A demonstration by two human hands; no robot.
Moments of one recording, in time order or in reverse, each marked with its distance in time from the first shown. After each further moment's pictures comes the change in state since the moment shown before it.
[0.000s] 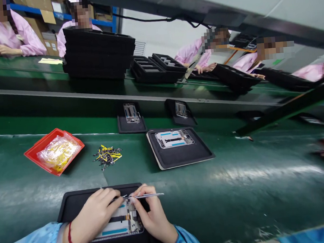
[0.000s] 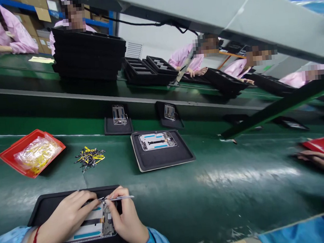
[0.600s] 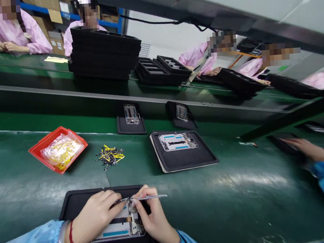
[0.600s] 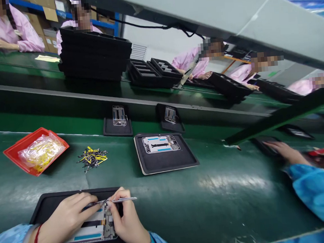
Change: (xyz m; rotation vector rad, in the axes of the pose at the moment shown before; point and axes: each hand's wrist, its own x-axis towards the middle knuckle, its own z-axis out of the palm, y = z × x) left_hand -0.003 0.000 0.001 0.014 0.029 0.032; right_hand -0.001 0.005 0.000 -0.007 -0.037 0.030
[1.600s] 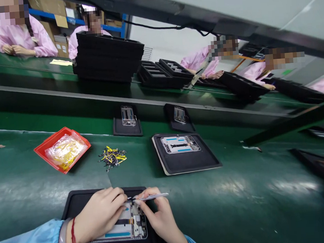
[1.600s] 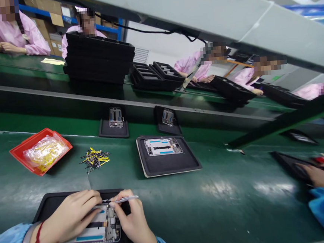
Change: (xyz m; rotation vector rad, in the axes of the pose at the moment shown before) left_hand 0.014 0.002 -0.008 -0.174 -0.005 -0.163; right_hand 0.009 -0.005 -0.012 -0.059 0.029 0.079
